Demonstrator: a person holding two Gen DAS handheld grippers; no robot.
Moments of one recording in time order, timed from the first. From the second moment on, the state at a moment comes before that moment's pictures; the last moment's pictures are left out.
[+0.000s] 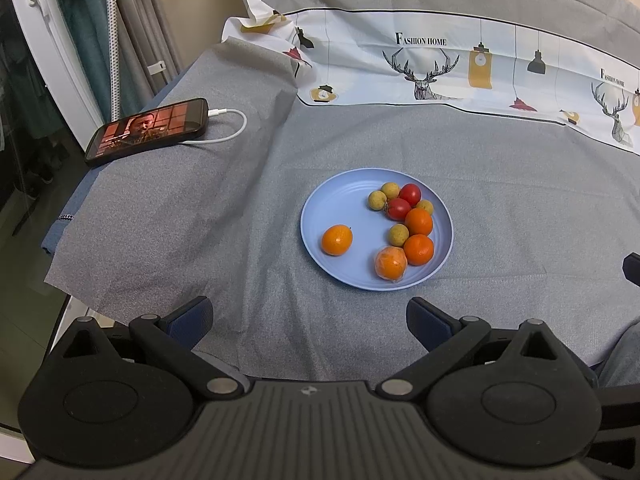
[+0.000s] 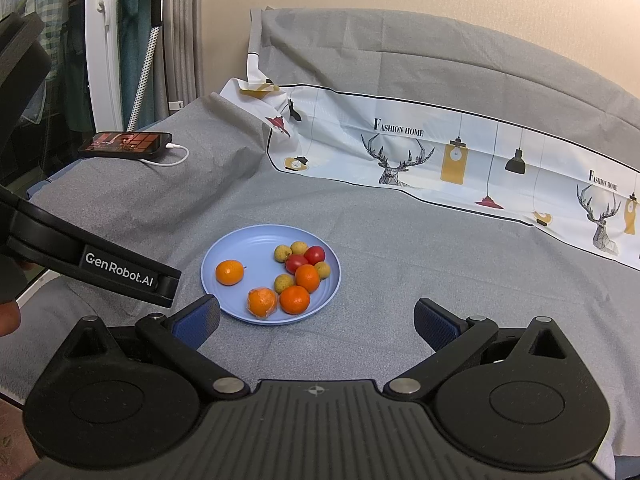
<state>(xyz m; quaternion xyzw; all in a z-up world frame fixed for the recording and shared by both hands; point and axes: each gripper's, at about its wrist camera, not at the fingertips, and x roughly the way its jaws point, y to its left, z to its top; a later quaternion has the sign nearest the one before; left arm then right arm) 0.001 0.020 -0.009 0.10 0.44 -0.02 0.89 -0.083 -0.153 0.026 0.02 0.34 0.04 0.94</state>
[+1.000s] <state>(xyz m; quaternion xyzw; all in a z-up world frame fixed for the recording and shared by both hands) 0.007 0.023 -0.015 0.10 0.45 -0.02 0.89 -0.081 -0.154 0.023 0.02 0.34 0.04 0.94</state>
